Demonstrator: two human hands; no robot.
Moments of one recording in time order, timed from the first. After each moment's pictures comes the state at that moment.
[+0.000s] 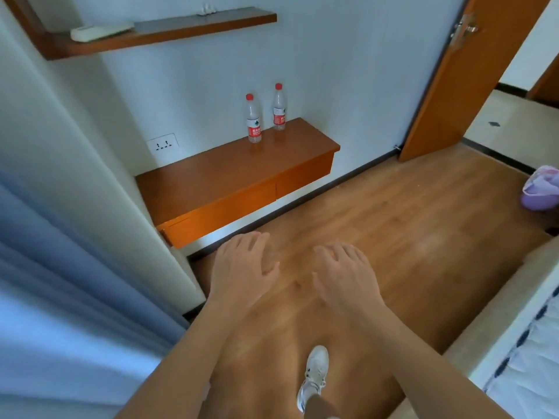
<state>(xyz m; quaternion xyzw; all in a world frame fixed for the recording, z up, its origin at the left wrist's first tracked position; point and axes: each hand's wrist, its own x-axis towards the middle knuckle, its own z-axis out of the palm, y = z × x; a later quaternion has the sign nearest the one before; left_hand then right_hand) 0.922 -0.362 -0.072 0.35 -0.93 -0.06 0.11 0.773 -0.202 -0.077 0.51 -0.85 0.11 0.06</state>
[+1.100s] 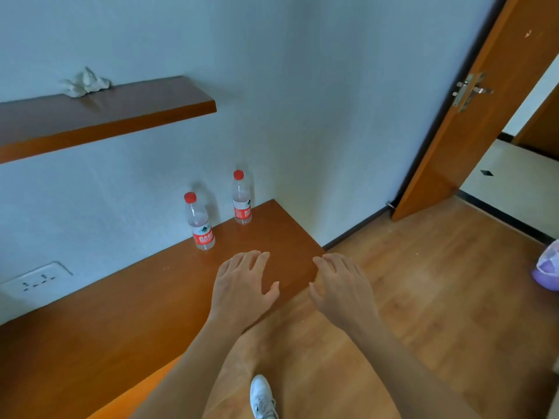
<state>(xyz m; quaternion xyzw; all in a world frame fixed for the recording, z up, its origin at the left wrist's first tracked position) 0.468 -0.695 -0.073 0.31 -0.94 -0.05 0.14 0.324 -0.543 -0.072 0.46 -0.88 0.11 0.08</state>
